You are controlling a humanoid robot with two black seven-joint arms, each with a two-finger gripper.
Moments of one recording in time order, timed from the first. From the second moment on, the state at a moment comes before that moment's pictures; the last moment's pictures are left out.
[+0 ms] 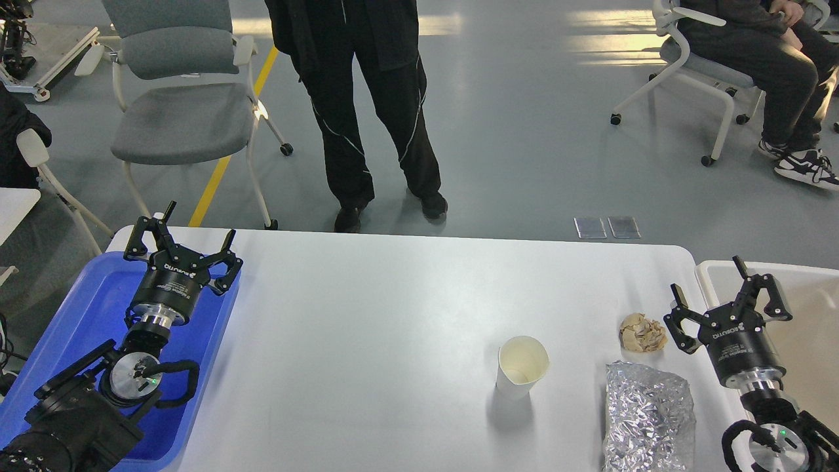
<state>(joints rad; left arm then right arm) -0.49 0.34 -0.88 -0.55 -0.08 -0.64 -0.50 0.23 -0.34 1.14 0.74 -0.24 0.43 0.51</state>
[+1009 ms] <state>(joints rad) -0.49 0.34 -0.88 -0.55 -0.08 -0.64 -0.50 0.22 -0.35 1.13 0.75 -0.24 0.44 0.51</state>
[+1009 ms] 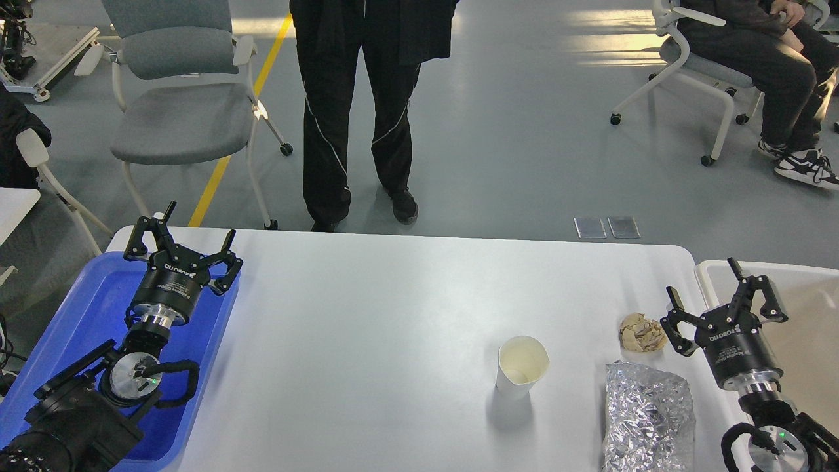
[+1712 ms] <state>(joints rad) -0.49 0.34 -0.88 -0.55 -0.08 -0.64 -0.50 0.17 -0.40 1.11 0.89 -0.20 0.30 0.48</state>
